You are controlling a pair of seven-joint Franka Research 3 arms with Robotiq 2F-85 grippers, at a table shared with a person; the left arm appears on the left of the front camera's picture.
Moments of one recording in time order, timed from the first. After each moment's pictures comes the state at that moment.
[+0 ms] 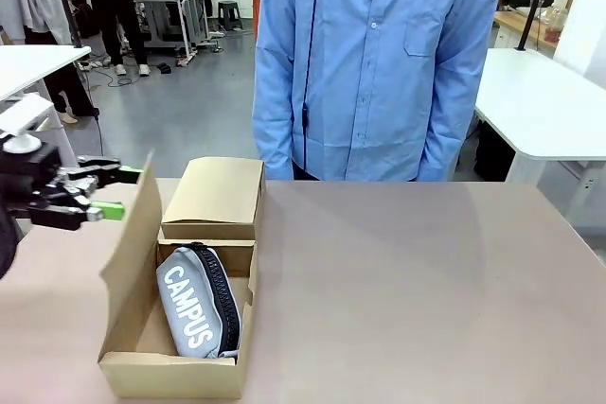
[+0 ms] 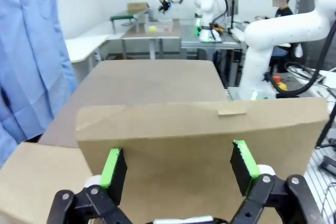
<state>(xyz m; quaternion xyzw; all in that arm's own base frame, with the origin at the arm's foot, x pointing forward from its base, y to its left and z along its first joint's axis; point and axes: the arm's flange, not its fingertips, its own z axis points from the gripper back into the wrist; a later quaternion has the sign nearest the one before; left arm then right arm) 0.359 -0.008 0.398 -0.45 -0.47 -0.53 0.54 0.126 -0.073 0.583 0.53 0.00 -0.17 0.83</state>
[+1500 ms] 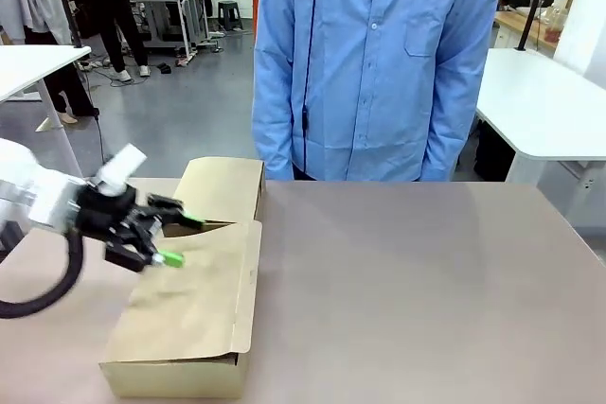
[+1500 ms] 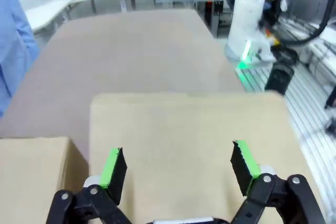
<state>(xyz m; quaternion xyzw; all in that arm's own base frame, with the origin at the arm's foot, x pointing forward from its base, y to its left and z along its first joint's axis) 0.376 -0.069 0.344 -0.43 -0.40 -0.59 0.55 0.125 -0.073 0.583 0.53 0.00 -0.17 0.83</state>
